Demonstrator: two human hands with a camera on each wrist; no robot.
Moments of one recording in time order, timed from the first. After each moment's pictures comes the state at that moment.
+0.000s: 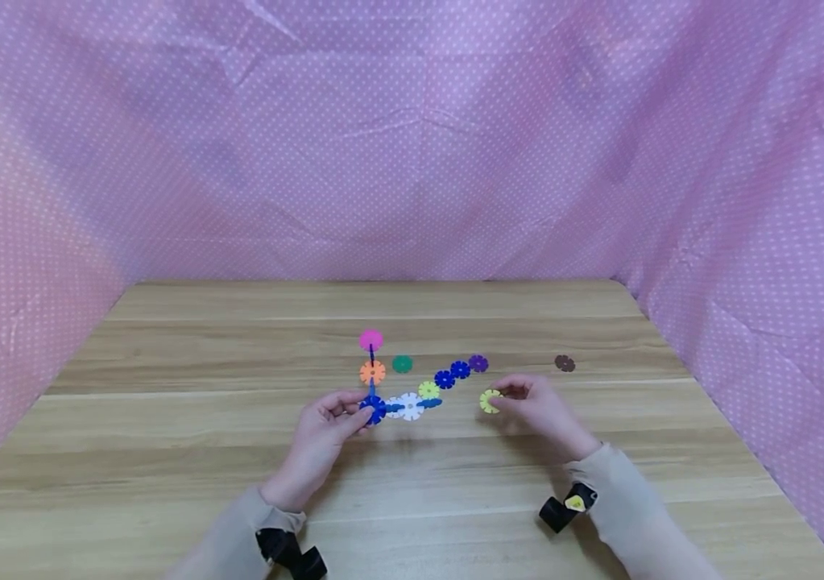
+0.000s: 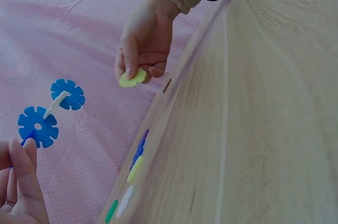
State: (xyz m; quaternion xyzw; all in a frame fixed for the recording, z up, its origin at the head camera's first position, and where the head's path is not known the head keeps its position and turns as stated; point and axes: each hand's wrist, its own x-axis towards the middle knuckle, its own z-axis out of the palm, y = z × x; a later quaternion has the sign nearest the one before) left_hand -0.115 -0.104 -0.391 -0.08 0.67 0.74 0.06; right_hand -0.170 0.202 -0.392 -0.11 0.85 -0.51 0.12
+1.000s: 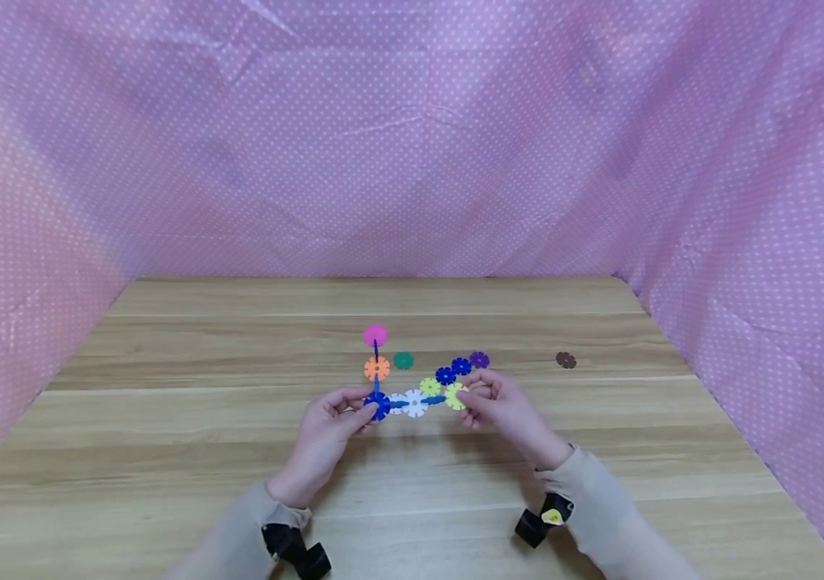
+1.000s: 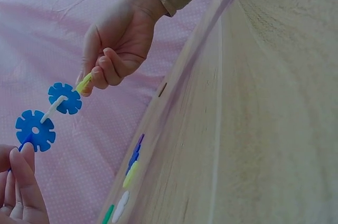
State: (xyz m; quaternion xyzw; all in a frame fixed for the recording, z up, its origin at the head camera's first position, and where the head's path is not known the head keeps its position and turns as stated) left_hand -0.115 -0.102 -0.392 -0.07 0.67 0.73 0.05; right_hand -0.156 0.154 -0.380 -0.10 0.74 -0.64 0.20
